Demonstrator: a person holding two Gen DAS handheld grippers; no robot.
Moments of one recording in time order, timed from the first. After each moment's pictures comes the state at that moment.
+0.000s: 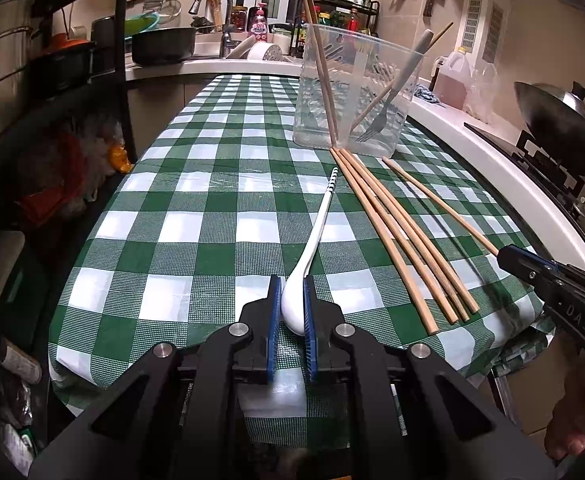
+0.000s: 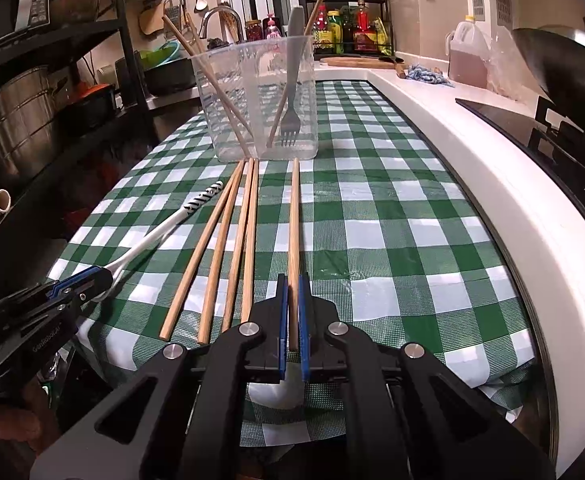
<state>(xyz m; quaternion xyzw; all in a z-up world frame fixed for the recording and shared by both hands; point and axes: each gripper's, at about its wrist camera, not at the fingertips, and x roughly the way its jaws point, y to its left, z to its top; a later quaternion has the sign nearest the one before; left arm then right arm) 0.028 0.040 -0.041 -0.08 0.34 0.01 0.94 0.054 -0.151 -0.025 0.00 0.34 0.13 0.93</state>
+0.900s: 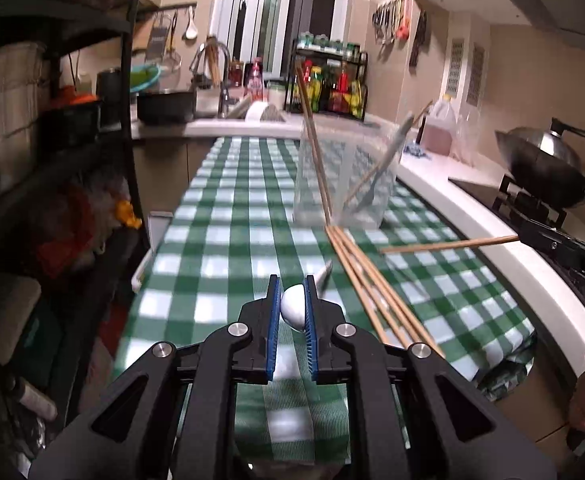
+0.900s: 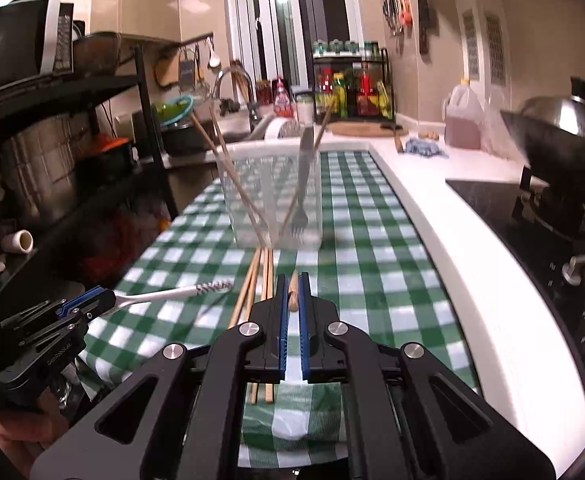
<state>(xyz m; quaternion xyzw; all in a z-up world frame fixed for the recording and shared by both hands) 0.008 0.055 0.028 -0.06 0.25 0.00 0.97 0.030 -0.157 0.061 0.00 0.24 0.14 0.96</state>
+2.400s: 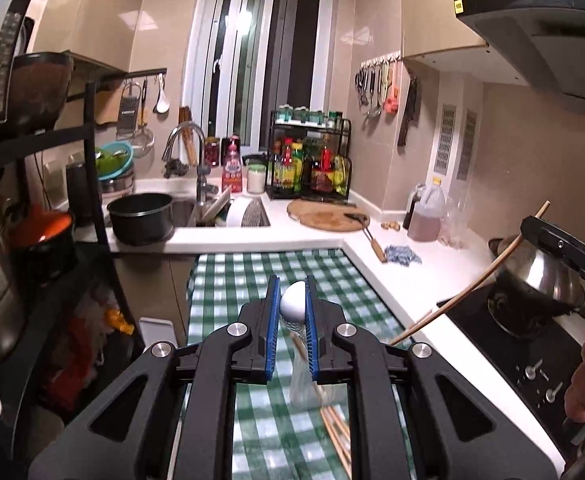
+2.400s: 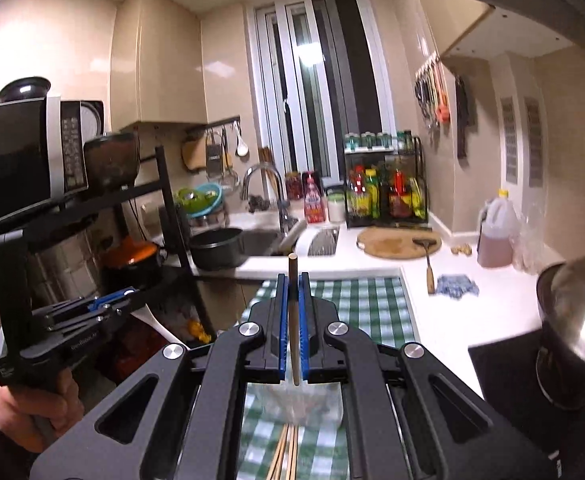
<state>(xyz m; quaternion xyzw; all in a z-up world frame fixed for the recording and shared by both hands) 0.136 0.083 0.242 -0.04 0.18 -0.03 0.98 0.132 -0.140 0.280 0.03 0.13 0.20 0.97</state>
